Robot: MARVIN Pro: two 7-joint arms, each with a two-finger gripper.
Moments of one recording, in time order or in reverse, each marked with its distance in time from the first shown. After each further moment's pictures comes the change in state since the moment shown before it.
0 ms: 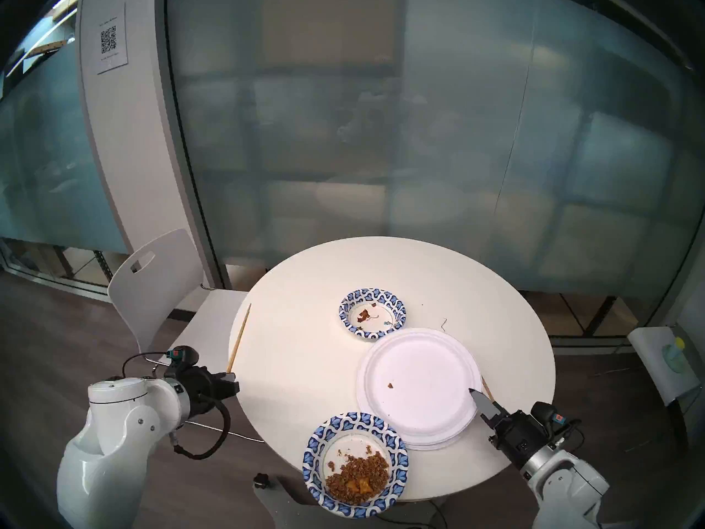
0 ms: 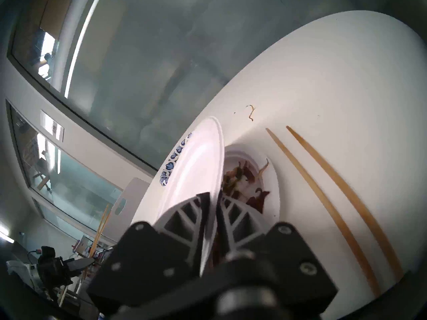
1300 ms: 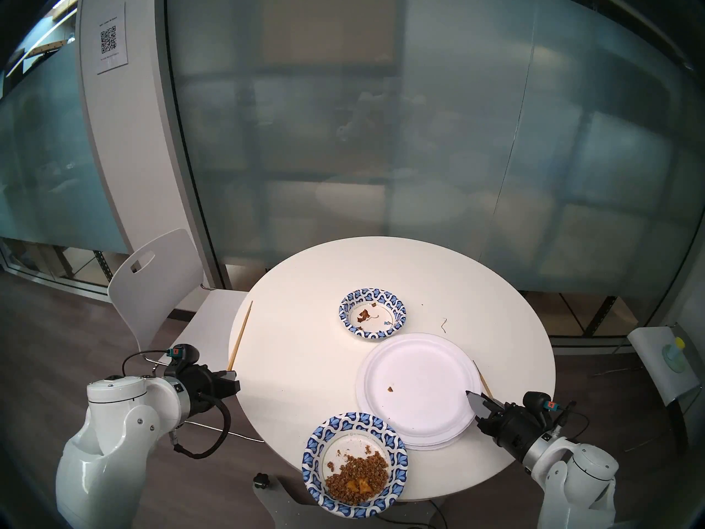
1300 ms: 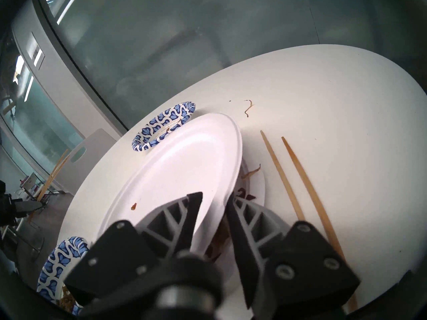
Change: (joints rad) left arm 0.005 0.001 0.001 -0.015 0.006 -0.002 -0.007; right arm -0.046 0.068 -0.076 -0.114 -0.291 -0.064 -0.053
